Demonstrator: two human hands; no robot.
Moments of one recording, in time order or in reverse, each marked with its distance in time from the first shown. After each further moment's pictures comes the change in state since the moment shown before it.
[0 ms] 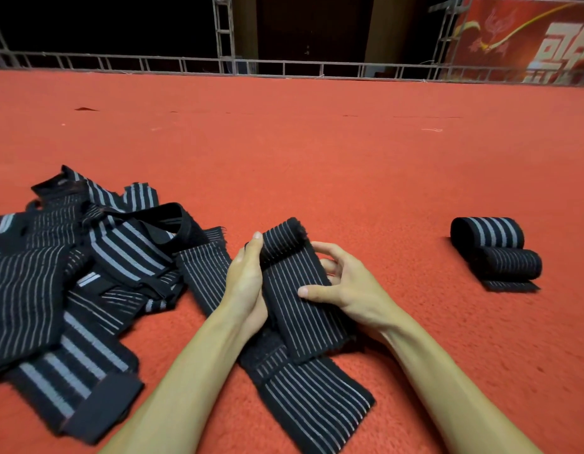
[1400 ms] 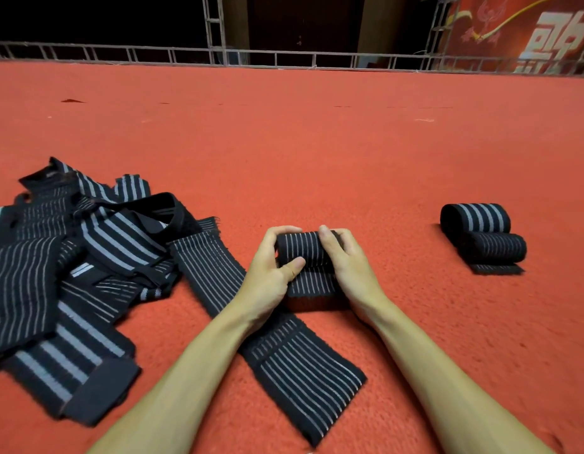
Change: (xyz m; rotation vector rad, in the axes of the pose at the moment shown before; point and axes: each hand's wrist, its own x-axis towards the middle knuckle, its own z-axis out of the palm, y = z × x) left_hand -0.015 -0.013 0.010 0.408 -0.302 0.280; right_hand 0.009 0.013 0.001 -0.184 0.379 -0.059
